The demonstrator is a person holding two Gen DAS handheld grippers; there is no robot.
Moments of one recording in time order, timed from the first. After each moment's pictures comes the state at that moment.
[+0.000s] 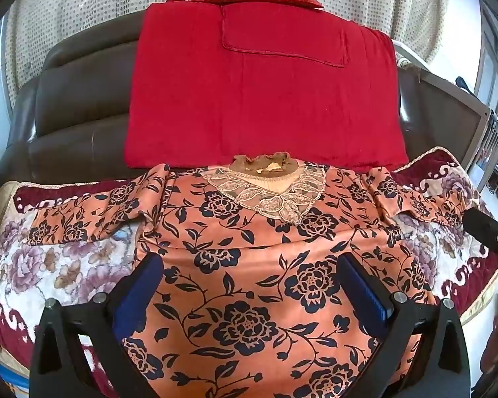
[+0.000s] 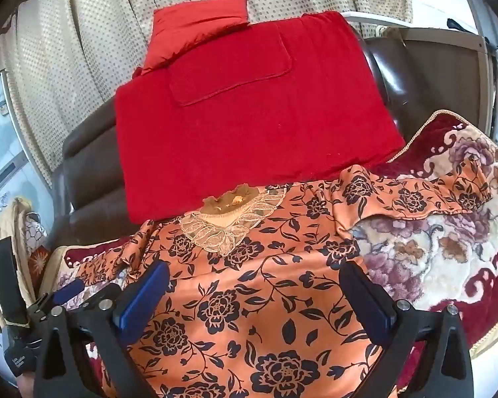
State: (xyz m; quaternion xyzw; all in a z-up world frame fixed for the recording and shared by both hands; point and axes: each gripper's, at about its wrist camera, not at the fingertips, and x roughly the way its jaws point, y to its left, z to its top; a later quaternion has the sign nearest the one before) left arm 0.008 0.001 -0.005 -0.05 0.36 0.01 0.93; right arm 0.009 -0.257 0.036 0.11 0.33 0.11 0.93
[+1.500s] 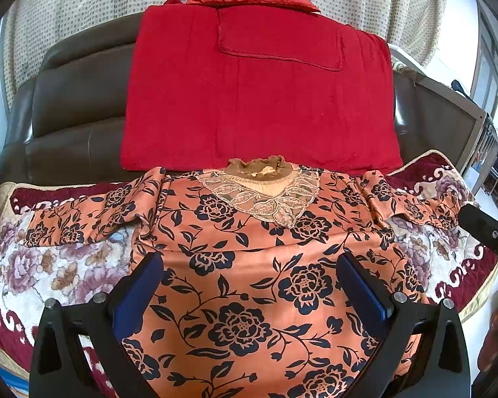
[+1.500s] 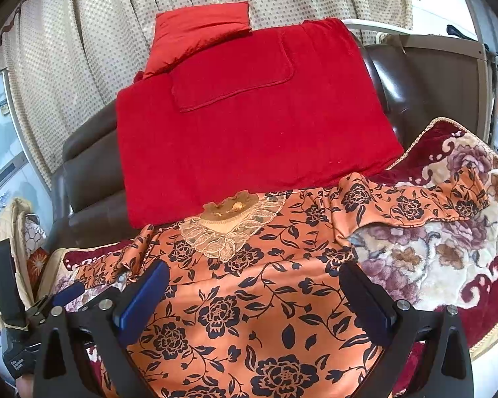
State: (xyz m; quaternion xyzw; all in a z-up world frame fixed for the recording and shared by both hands) left arm 0.000 -0.002 0.006 -0.05 0.36 0.01 0.93; right arm 0.006 -0.257 0.043 0.10 0.33 0.11 0.93
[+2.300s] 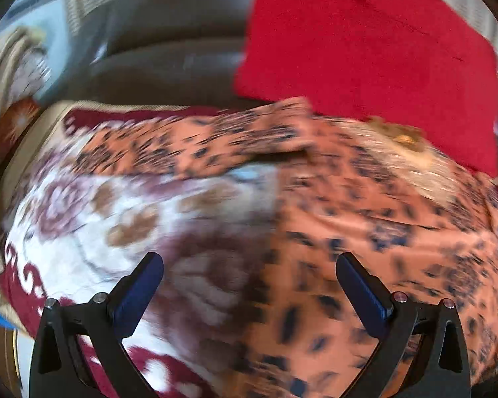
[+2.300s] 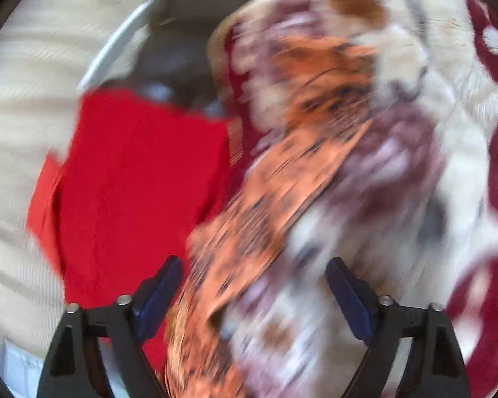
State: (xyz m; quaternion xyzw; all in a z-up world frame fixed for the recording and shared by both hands) left arm 0.019 0.158 -0.099 -0.10 0.44 0.18 0.88; right arm 0.121 -0.594 -0.125 0.54 0.34 -0.08 0.77
